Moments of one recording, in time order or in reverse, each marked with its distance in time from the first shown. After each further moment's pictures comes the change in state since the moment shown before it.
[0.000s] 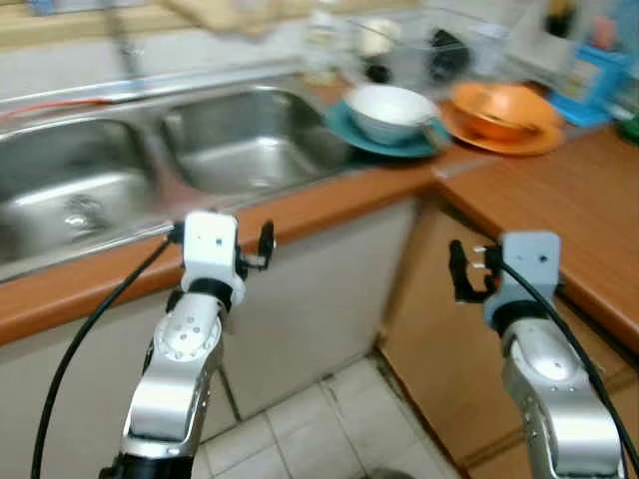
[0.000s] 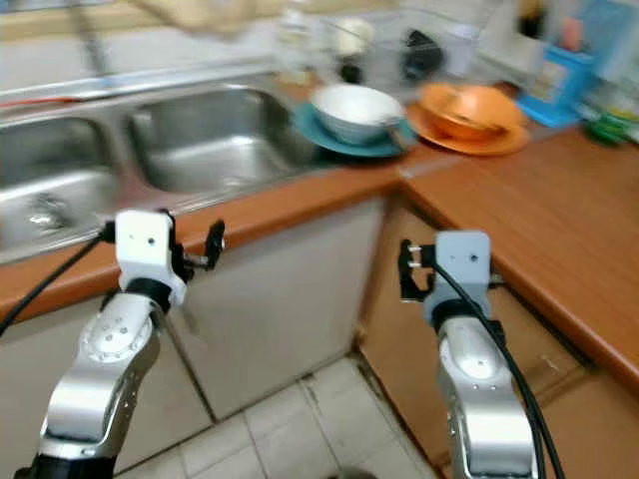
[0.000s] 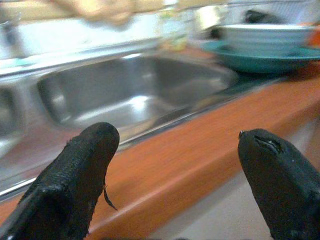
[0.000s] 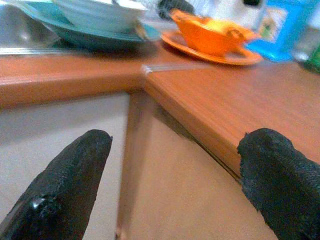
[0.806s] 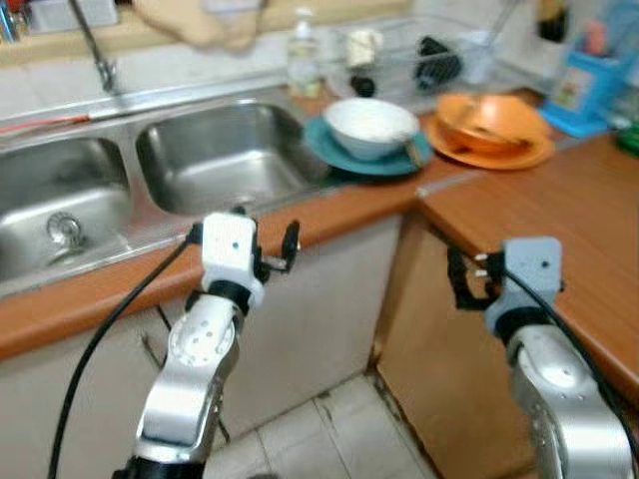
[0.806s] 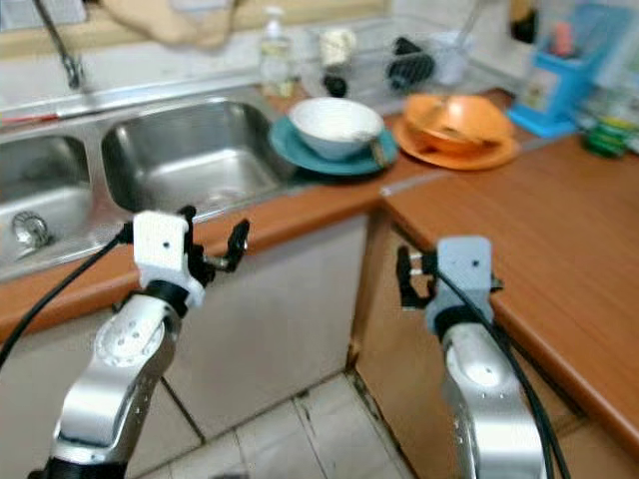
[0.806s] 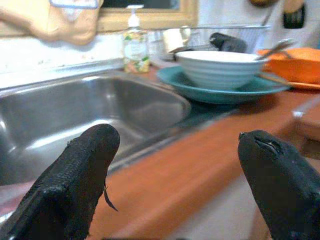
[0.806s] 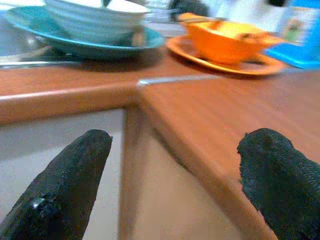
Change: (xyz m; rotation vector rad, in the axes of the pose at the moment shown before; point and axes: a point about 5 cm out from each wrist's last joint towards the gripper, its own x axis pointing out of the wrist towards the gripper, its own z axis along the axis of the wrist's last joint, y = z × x) left arm -0.001 -0.007 0.003 -0.040 -0.042 -0.058; right arm -0.002 0.005 0.001 0.015 -0.001 0.085
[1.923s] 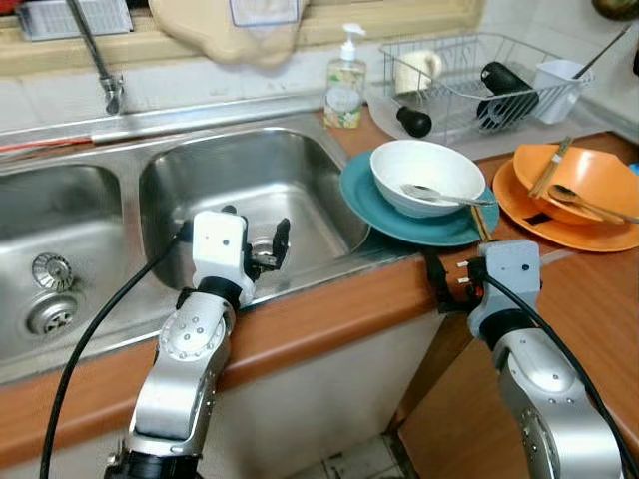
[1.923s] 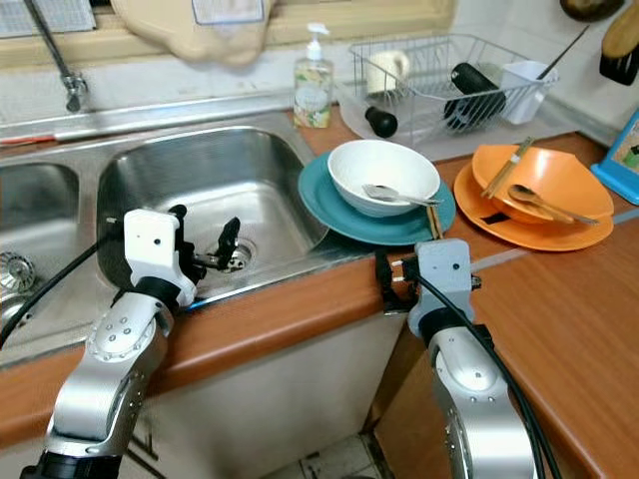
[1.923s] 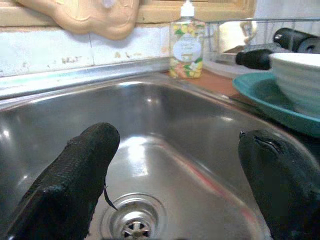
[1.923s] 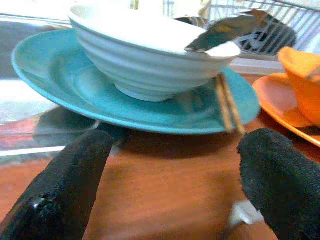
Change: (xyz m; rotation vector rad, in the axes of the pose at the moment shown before) left arm 0.003 0.002 -0.001 -0.010 0.002 -0.009; right arm -0.003 0.006 -0.002 -0.012 -0.026 0.065
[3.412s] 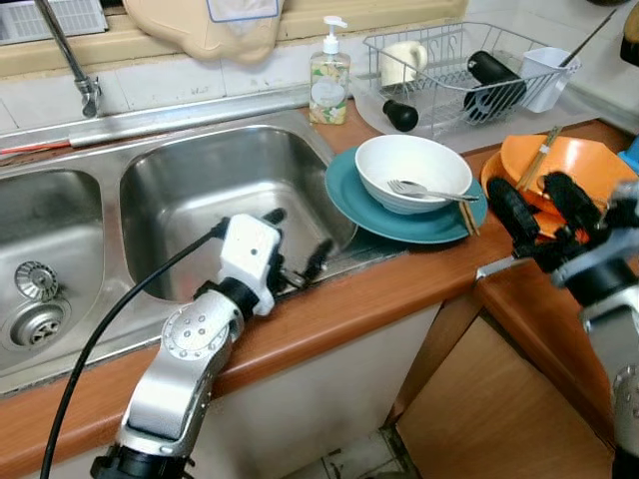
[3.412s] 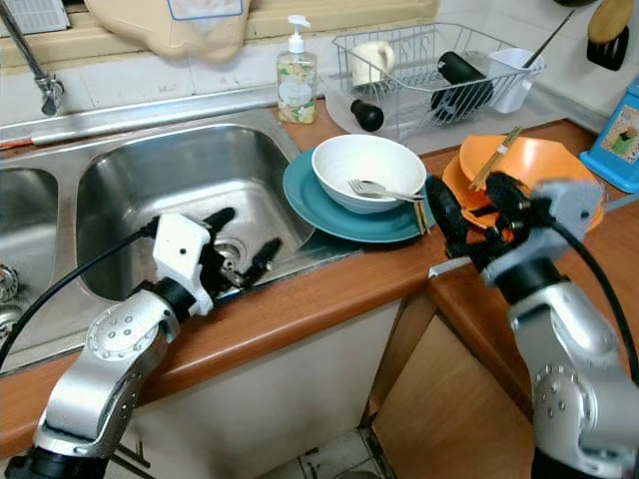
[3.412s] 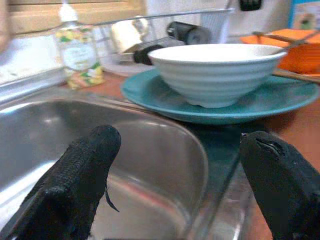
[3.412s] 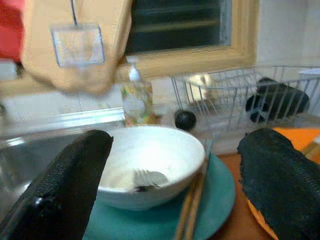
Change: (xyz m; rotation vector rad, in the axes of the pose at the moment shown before) left arm -0.004 -0.019 0.007 0.070 -0.013 -0.388; right arm 0.004 -0.066 0.061 0.241 -0.283 0.200
